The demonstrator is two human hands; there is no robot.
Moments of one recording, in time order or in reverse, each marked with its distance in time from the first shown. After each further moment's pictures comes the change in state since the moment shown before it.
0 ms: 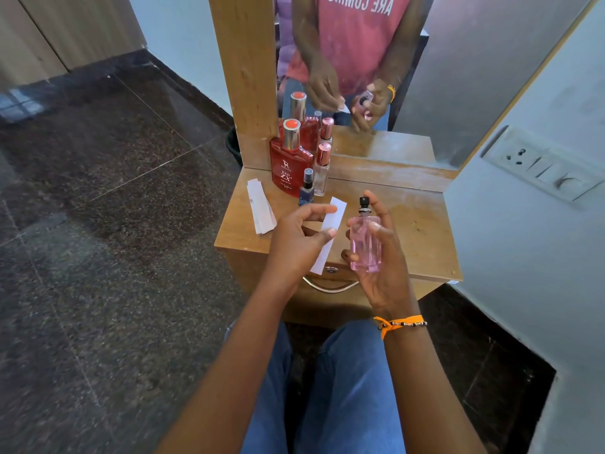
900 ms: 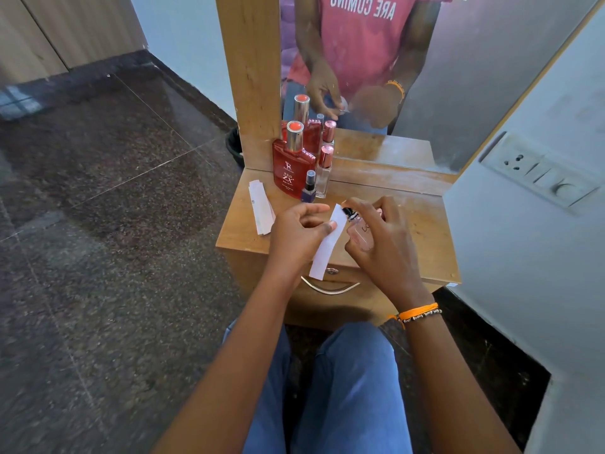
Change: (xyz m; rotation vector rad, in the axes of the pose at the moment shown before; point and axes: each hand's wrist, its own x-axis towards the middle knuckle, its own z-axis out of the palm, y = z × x) left_hand 0.013 -0.002 0.002 -0.114 0.063 -0.125; right_hand 0.015 -0.013 -0.006 -1.609 0.040 -0.545
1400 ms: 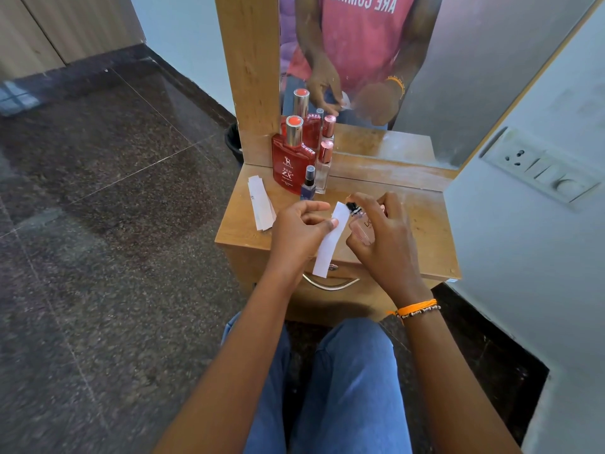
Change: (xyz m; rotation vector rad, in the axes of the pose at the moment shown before) left_hand -0.001 -0.001 0.002 0.031 0.000 -0.015; right_hand -0.001 0.004 0.005 0.012 0.025 0.032
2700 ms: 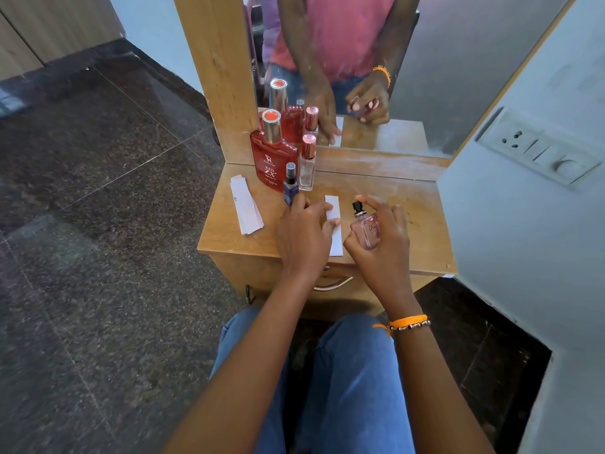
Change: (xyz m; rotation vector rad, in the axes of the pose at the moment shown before) left_hand 0.031 -0.032 0.042 0.730 0.245 0.439; right_hand -0.015 0.011 0.012 0.436 0.109 0.278
